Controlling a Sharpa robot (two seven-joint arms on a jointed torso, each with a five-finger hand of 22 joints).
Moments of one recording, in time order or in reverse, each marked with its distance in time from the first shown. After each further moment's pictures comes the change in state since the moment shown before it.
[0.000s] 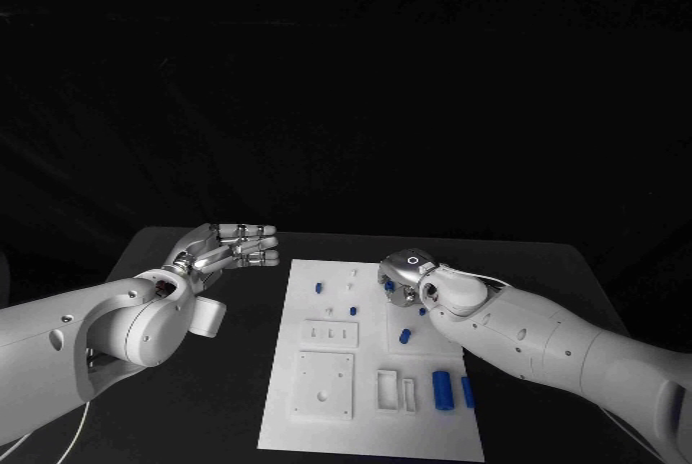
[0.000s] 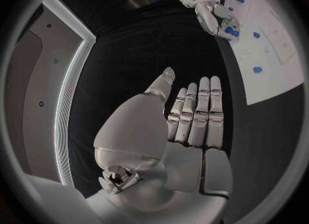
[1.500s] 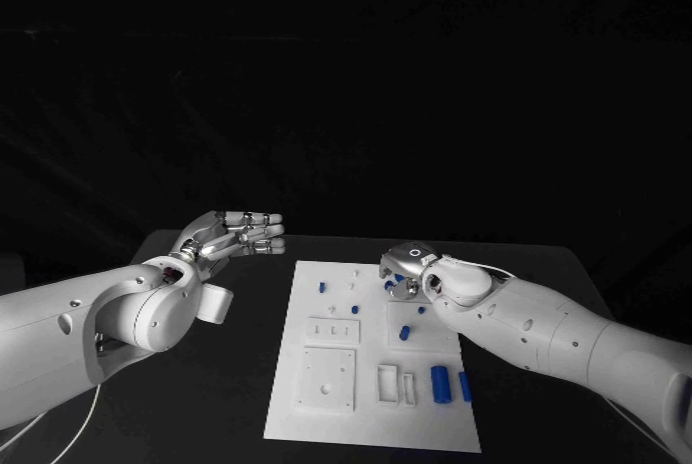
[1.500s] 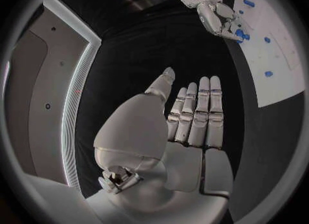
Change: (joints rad) left arm 0.000 -0.009 -0.001 0.018 0.005 -0.010 0.004; left_hand 0.000 0.000 0.007 0.000 0.000 0.013 0.005 0.000 0.000 0.007 0.000 0.000 -0.001 0.003 -0.003 0.000 0.000 0.000 0.004 -0.004 0.000 0.000; right arm 0.001 0.001 -0.010 0.018 0.023 0.042 0.030; right_hand 0.001 0.017 -0.121 -0.008 0.012 -0.007 -0.001 0.000 0.000 -0.012 0.005 0.000 0.000 0.006 0.001 -0.020 0.008 0.001 0.000 0.000 -0.014 -0.072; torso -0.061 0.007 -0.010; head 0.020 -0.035
